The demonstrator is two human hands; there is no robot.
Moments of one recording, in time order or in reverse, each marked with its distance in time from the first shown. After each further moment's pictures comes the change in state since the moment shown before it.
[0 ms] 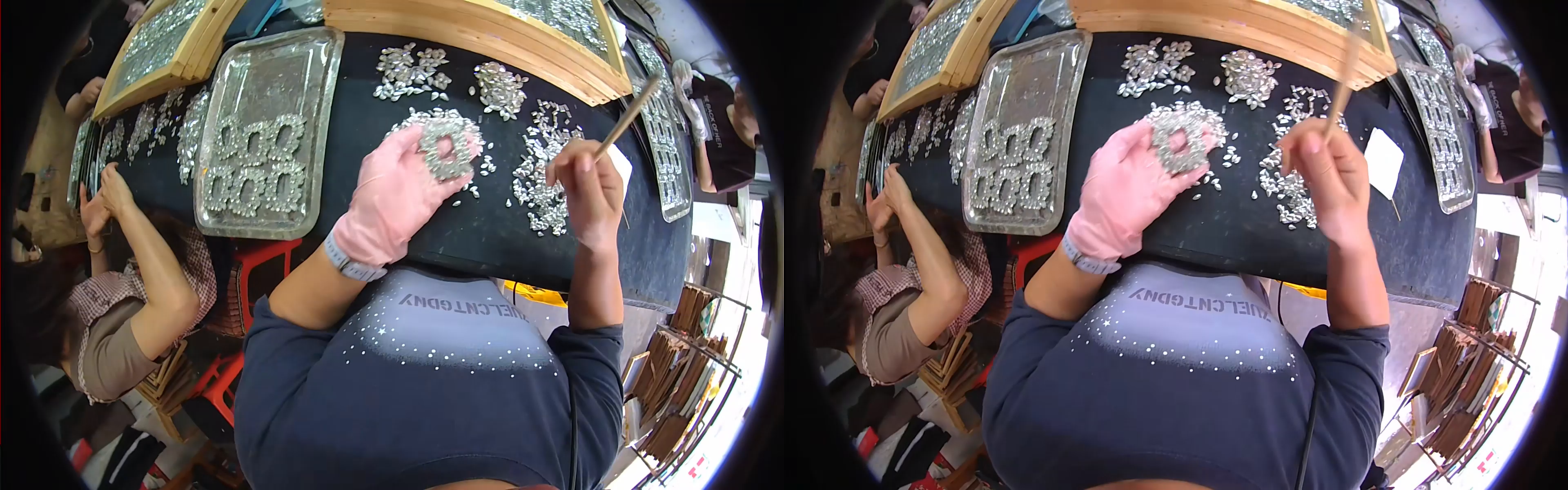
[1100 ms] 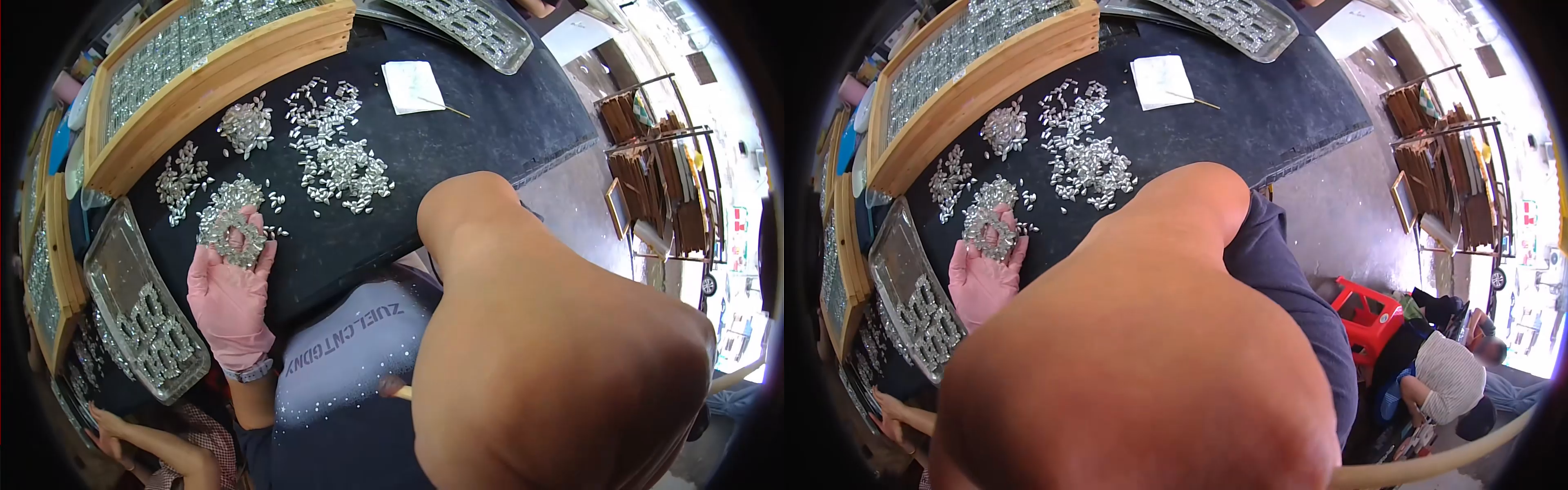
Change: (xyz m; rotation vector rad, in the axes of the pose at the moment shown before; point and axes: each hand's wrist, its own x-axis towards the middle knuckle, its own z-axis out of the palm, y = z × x) left_hand -0.003 -0.015 -0.007 0.097 -0.168 -0.090; right_hand -0.057 -0.122 -0.016 0.395 -0.685 -0.720
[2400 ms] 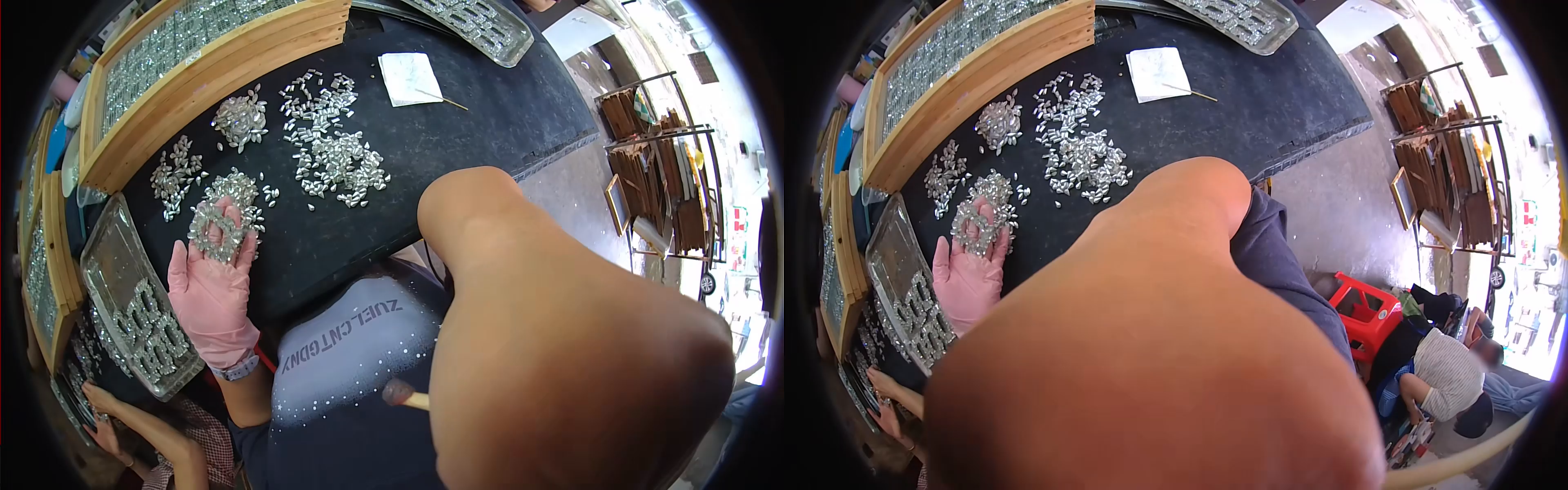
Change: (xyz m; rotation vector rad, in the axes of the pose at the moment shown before) left_hand 0.000 0.010 0.003 -0.103 0.019 0.051; right_hand 0.005 -0.020 -0.022 -0.292 -0.068 0.138
